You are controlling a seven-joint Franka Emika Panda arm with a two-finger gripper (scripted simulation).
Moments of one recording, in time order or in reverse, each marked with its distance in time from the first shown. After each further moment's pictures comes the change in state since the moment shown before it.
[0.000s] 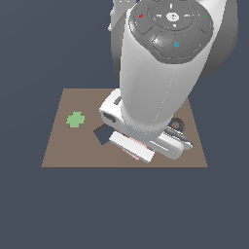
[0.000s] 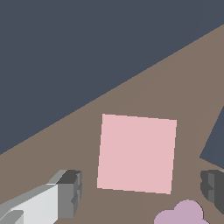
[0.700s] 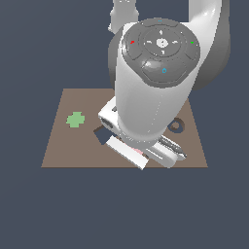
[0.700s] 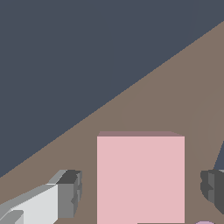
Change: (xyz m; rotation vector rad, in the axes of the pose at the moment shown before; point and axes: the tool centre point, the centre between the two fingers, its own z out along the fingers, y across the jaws) arm 0.013 0.000 0.013 -0.001 0.000 0.083
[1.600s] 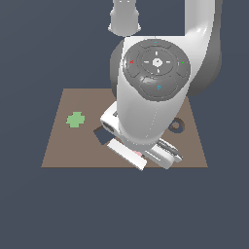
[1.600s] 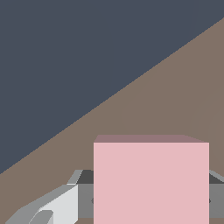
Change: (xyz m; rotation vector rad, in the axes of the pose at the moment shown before) arm -0.001 0.000 0.019 0.001 0.000 -0.002
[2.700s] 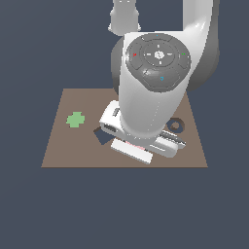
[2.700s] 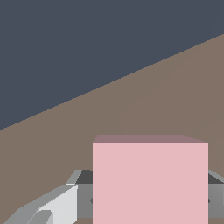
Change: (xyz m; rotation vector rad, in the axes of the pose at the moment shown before) arm -0.011 0.004 0.000 0.000 -0.001 -0.204
